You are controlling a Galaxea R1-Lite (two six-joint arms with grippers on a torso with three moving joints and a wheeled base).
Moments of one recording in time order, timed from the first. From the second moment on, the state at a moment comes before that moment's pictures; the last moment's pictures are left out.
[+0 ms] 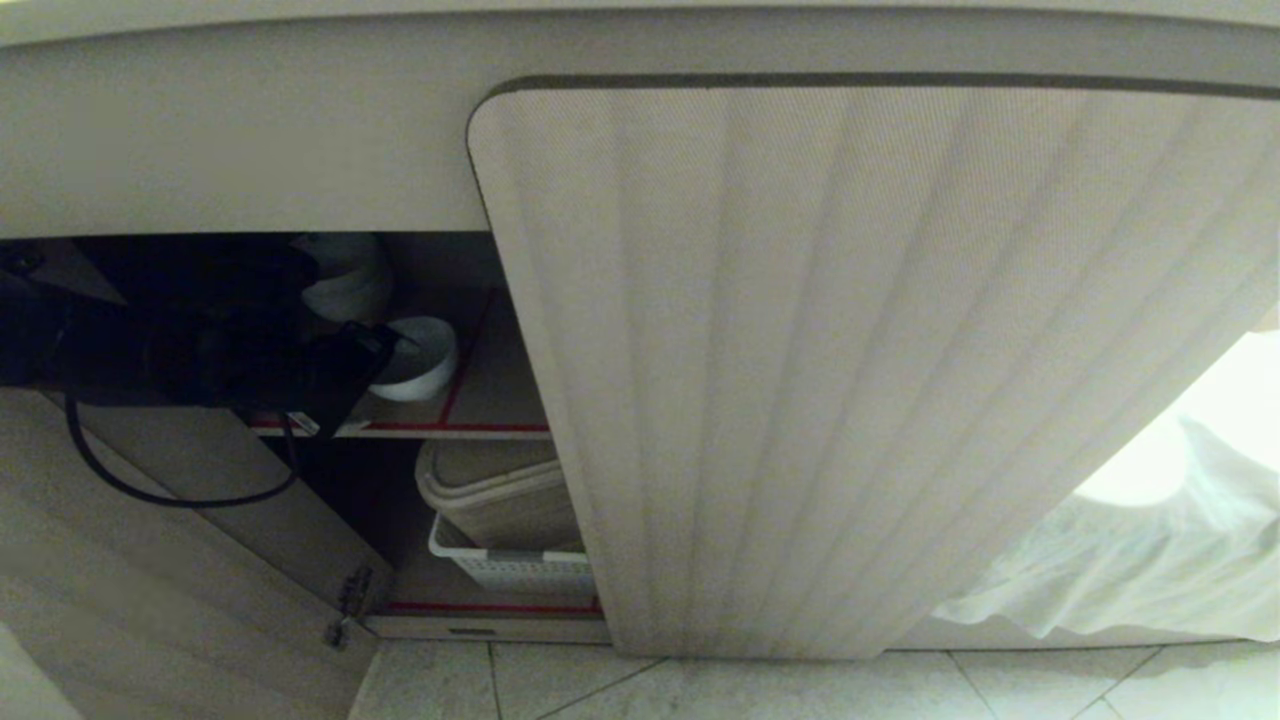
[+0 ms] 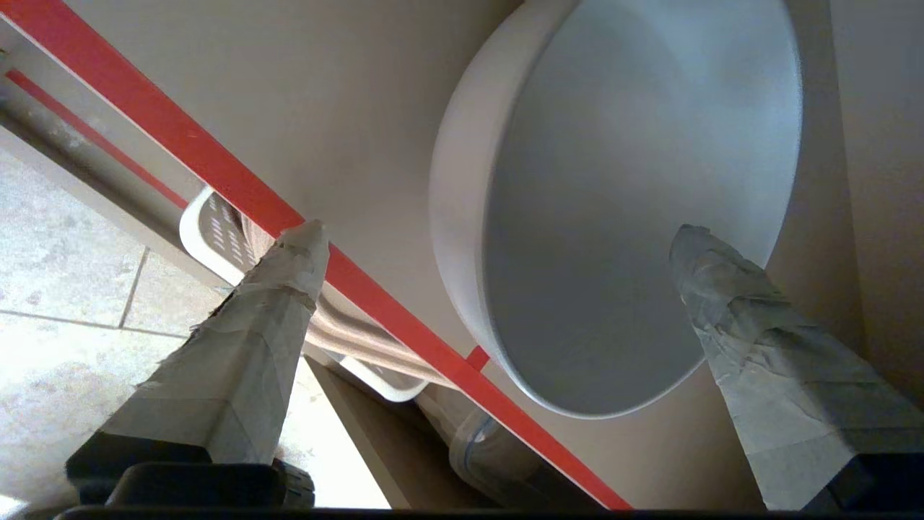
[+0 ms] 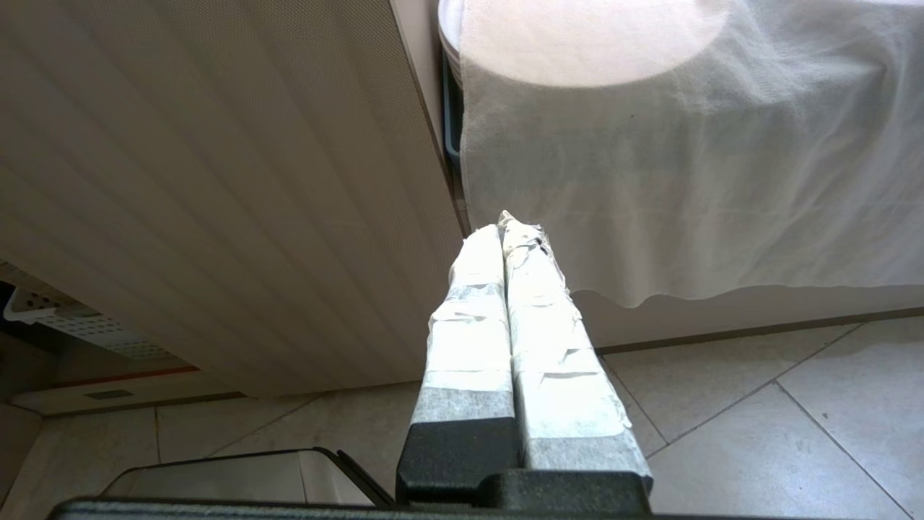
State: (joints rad) left arm 0.02 1.95 -1.26 -0.05 -0.09 -0.96; right arm 0.01 0.00 0.00 -0.01 -0.05 0.19
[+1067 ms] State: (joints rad) left arm 0.03 1.99 -1.31 -0.06 -0.09 -0.96; right arm 0.01 0.00 0.00 -0.01 -0.06 0.19
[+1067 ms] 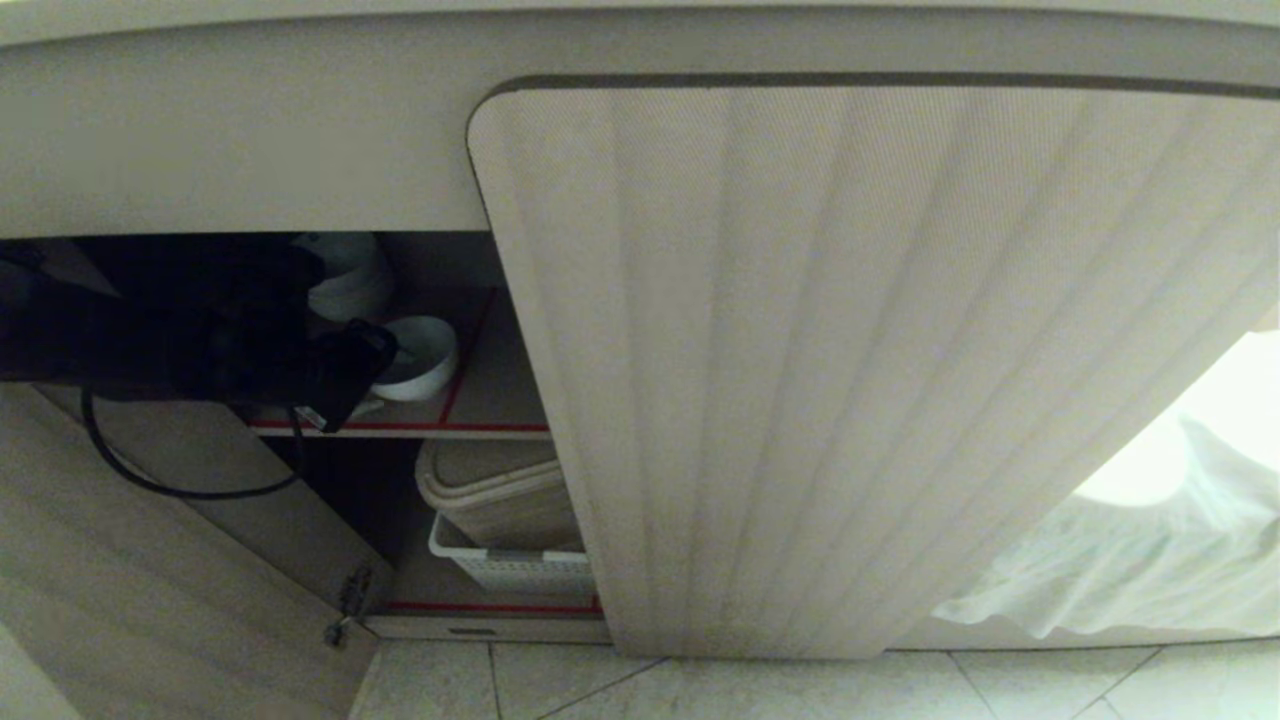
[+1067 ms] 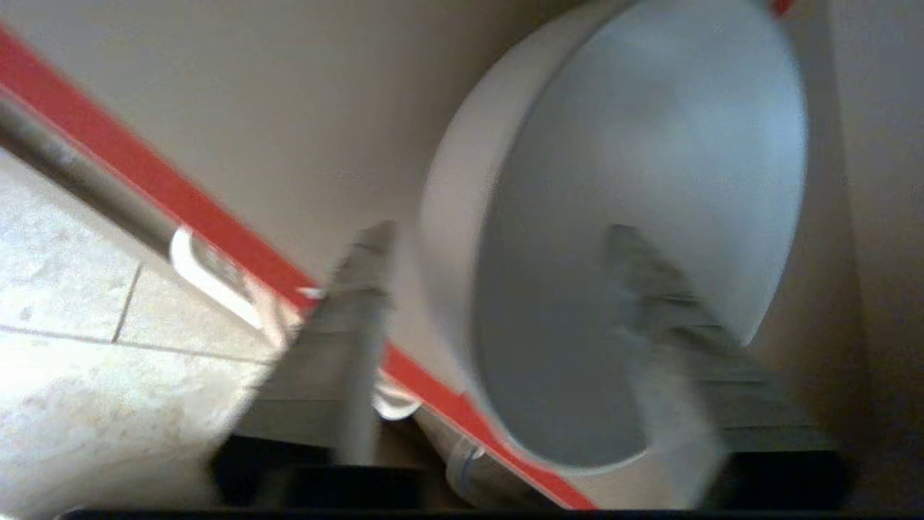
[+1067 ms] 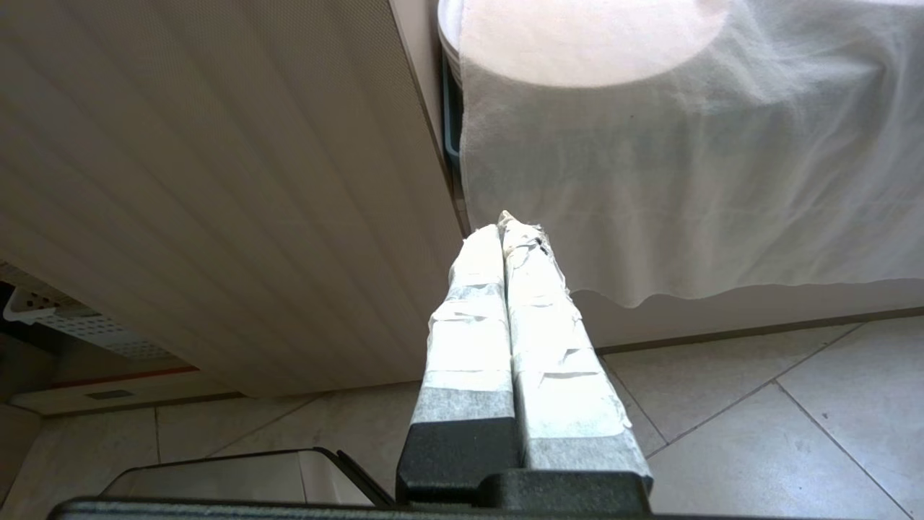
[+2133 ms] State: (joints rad) left arm 0.03 1.98 -1.32 -0.05 -0.09 -0.96; right arm 0.01 0.00 0.00 -0.01 -0.05 0.19
